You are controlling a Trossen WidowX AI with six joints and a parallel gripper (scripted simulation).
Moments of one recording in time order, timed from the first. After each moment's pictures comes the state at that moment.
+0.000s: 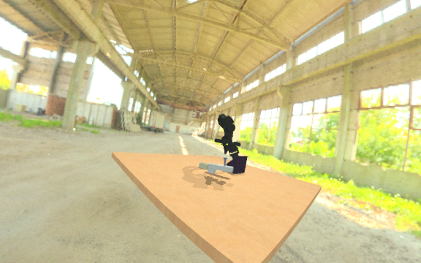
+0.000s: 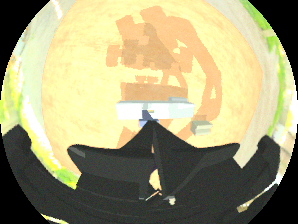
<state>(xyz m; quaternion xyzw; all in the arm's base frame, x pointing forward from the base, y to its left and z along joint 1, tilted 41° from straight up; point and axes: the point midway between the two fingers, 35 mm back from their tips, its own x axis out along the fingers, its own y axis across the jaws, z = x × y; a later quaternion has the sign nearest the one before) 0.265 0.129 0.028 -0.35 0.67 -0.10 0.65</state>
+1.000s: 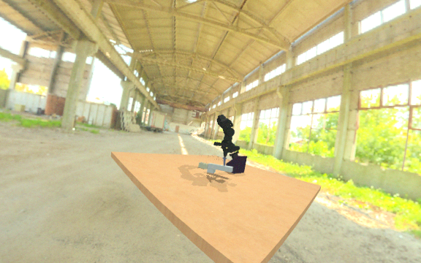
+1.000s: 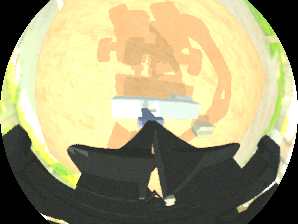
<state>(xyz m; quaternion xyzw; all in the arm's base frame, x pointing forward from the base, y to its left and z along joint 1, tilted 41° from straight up) 0.258 0.111 0.006 -0.37 0.69 -0.10 0.61</state>
